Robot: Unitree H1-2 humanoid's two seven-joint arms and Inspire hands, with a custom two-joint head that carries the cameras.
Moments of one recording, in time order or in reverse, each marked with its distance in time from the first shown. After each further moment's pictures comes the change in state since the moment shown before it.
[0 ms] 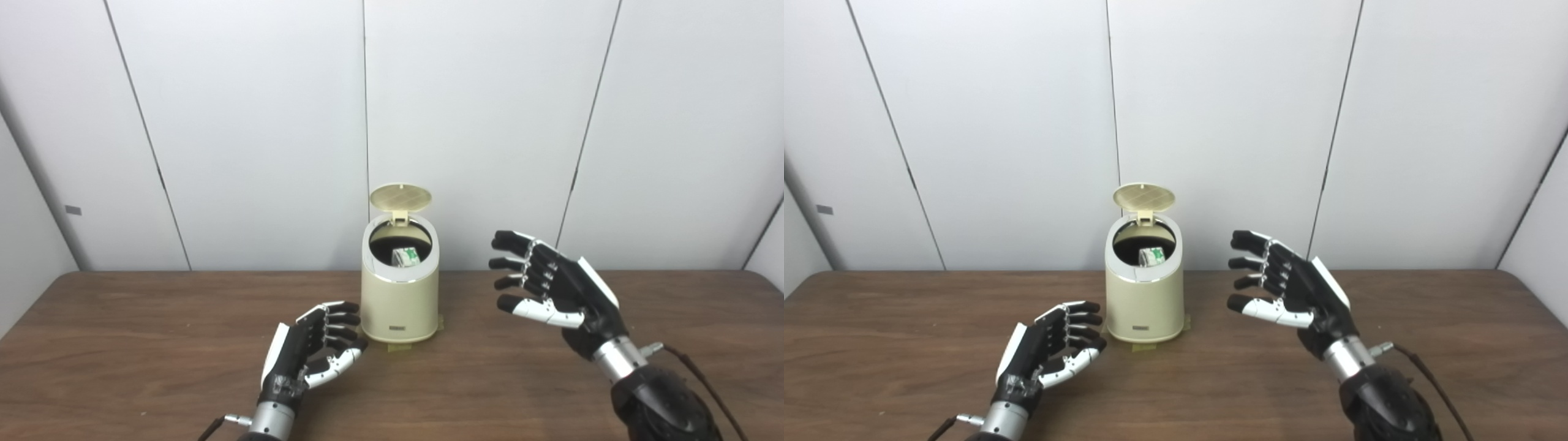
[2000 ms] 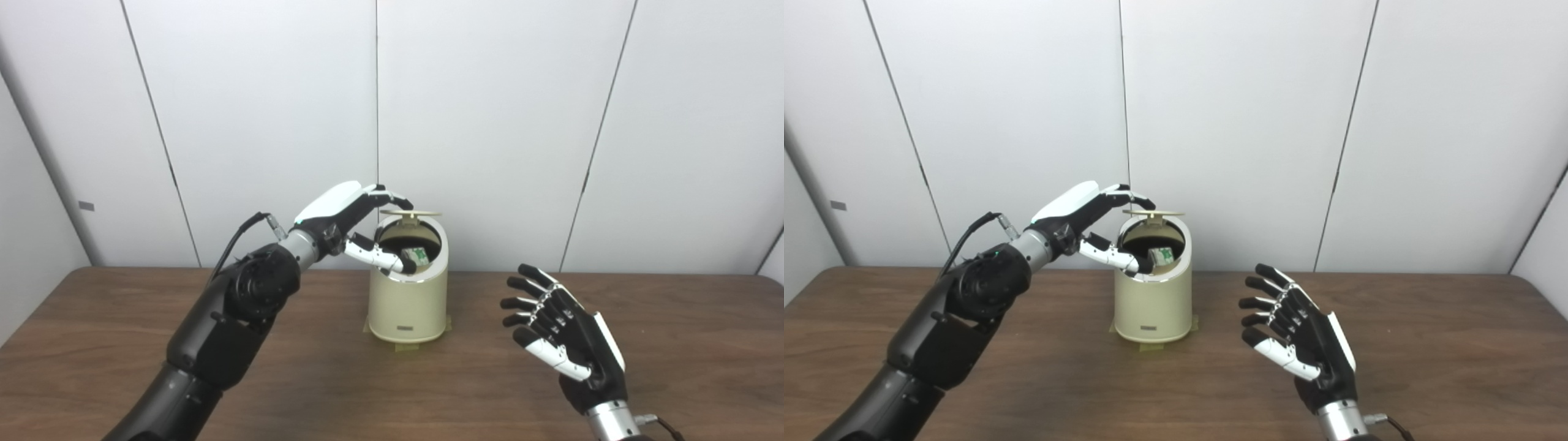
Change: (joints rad) left arm -0.570 0.259 -0.267 0.086 0.358 0.190 -0.348; right arm 0.107 0.073 0.032 0.059 0.043 -0.200 -0.140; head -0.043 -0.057
